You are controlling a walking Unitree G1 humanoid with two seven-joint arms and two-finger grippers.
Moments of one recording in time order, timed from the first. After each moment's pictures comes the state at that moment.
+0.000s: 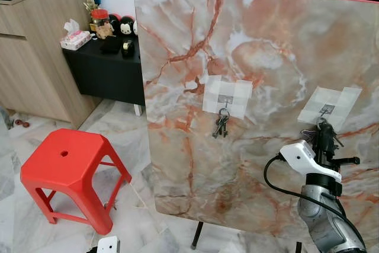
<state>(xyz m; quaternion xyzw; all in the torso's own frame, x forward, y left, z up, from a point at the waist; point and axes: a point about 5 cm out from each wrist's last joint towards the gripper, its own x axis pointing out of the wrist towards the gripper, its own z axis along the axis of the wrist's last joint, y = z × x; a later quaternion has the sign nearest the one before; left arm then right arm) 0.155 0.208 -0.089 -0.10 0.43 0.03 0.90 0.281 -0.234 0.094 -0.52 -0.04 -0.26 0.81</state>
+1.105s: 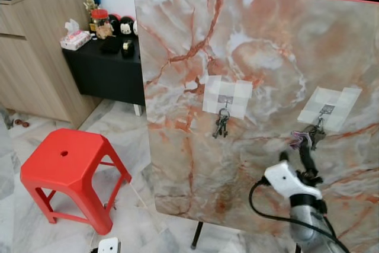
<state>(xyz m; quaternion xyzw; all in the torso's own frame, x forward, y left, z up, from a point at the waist) 0.153 0.206 -0.091 -0.10 0.44 0.03 0.89 0.254 -0.204 0.044 -0.43 0.06 -0.08 0.90</state>
